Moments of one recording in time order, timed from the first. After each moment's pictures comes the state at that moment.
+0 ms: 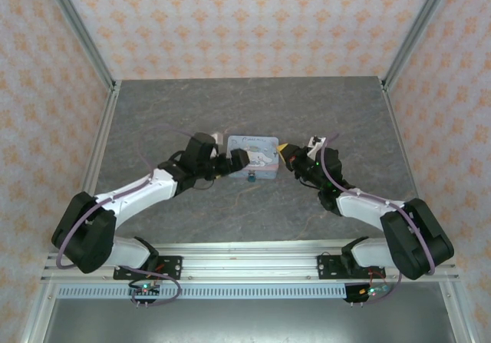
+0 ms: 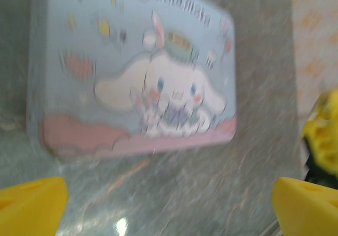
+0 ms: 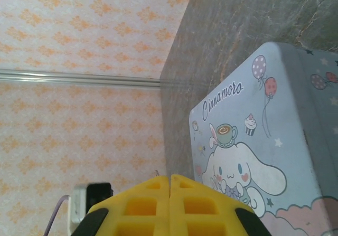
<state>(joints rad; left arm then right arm) -0.57 1.36 0.77 -0.12 0.24 -0.88 0.44 1.29 0.41 0.66 -0.28 1.35</state>
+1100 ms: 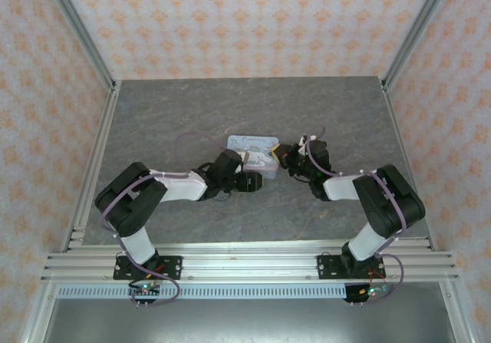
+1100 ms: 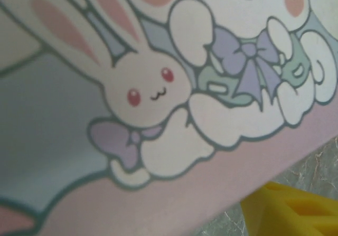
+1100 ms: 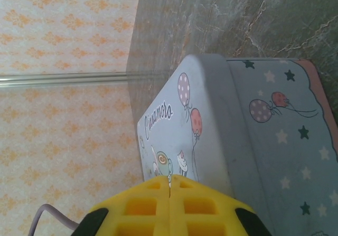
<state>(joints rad) -0.69 1.72 0.77 0.15 0.16 -0.67 0.41 1.62 0.53 0.74 -0.37 1.35</state>
